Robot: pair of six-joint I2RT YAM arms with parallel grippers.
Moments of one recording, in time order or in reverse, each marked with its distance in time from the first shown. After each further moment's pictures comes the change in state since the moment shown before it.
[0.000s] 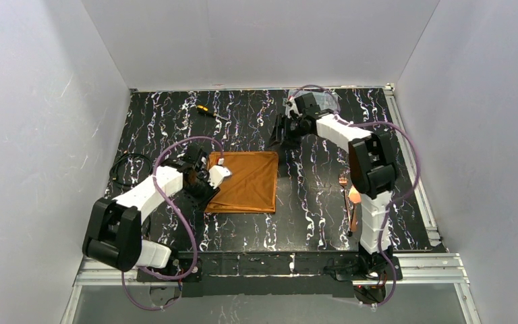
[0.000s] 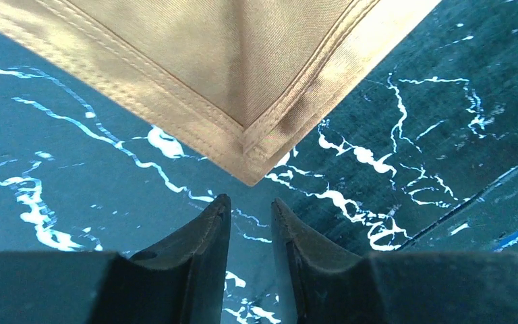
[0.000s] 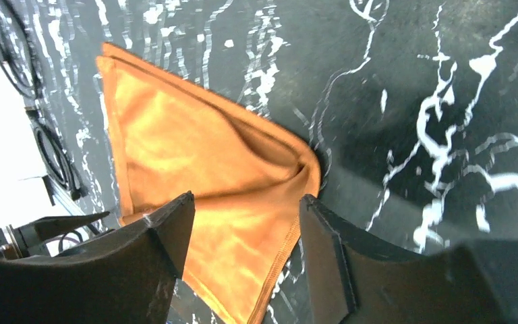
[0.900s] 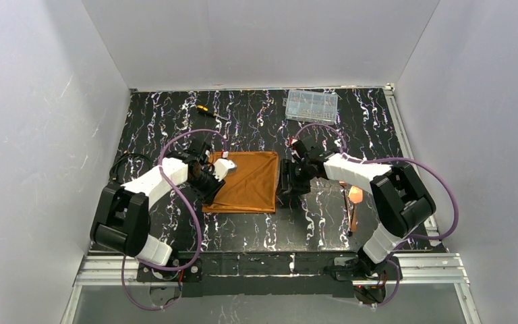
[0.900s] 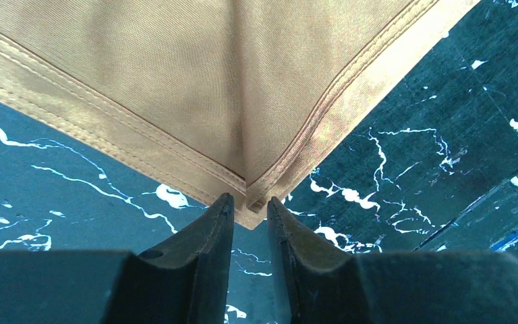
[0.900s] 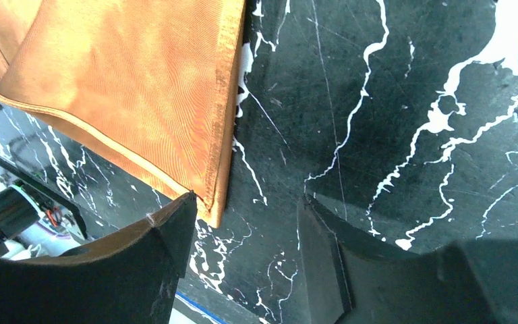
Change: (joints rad) left arm 0.000 0.090 0.101 0.014 0.084 -0.016; right arm 0.192 -0.488 -0.637 0.007 0.195 0.066
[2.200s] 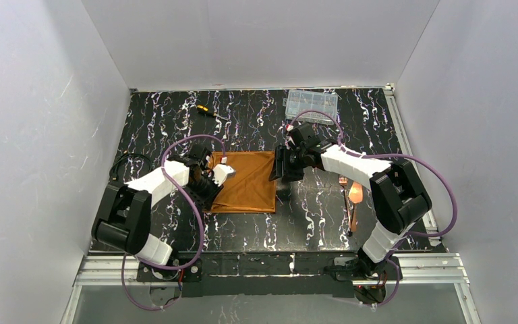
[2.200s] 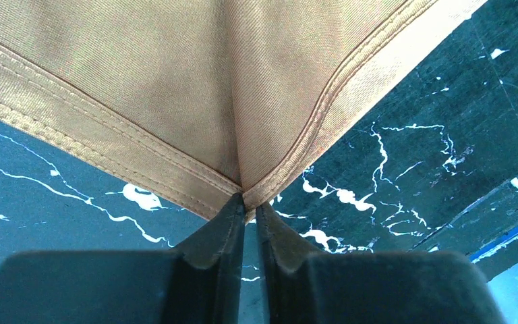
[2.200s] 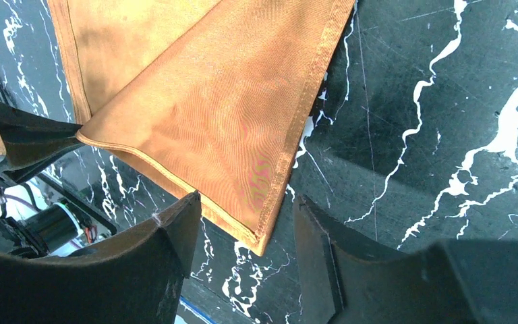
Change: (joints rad) left arm -0.002 0.016 -0.064 0.028 -0.001 -0.046; right arm 0.001 0.034 0.138 0.018 0.002 0.020
